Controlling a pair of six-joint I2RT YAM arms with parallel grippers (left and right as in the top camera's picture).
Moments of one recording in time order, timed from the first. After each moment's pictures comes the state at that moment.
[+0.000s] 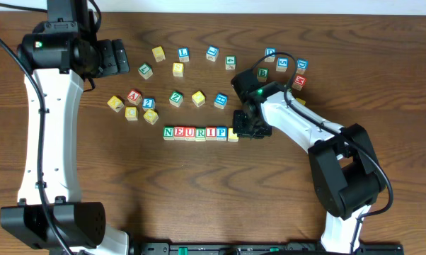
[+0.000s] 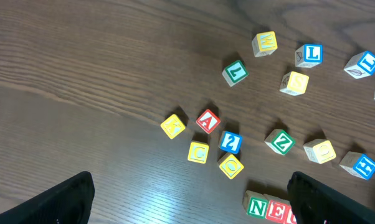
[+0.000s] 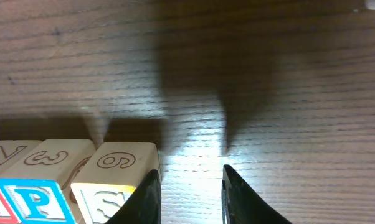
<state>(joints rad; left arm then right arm) 0.05 1.70 1.85 -1.20 -0.09 -0.16 0.51 2.00 1.37 -0.83 -0.09 0.58</state>
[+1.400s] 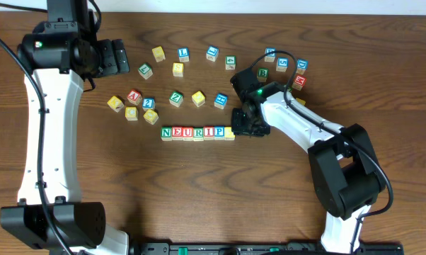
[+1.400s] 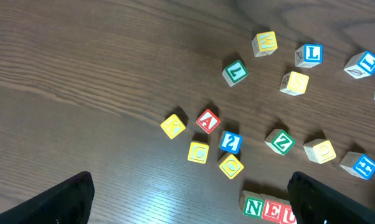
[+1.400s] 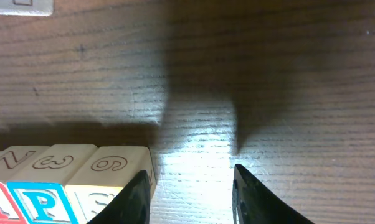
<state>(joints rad) 0.05 1.70 1.85 -1.20 -0.09 -0.16 0.51 2.00 1.37 -0.80 -0.09 0.58</state>
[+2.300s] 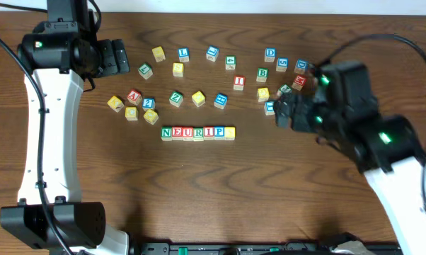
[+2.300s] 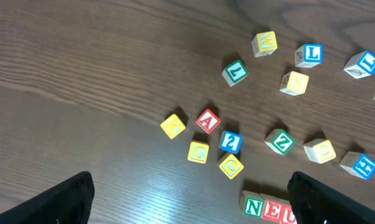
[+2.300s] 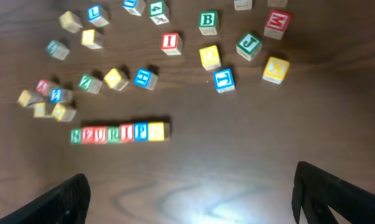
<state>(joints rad) 0.05 1.70 1.85 -1.20 -0.09 -0.16 0.33 1.20 1.38 -1.09 -0.05 0.45</state>
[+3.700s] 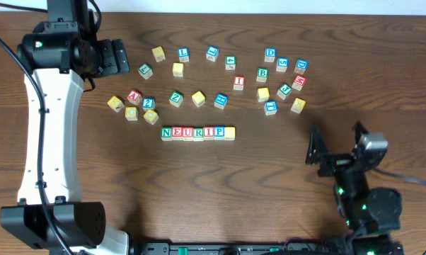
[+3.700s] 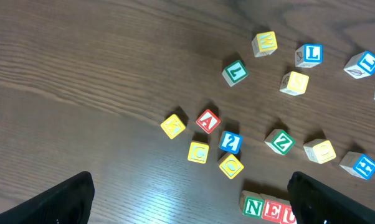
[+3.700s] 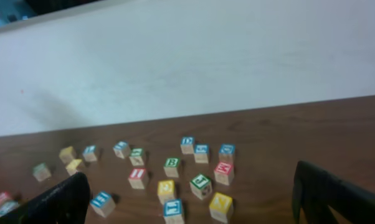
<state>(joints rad) 0.05 1.70 1.85 -1.20 -0.09 -0.16 0.11 0.30 0.29 0.00 -0.03 0.18</state>
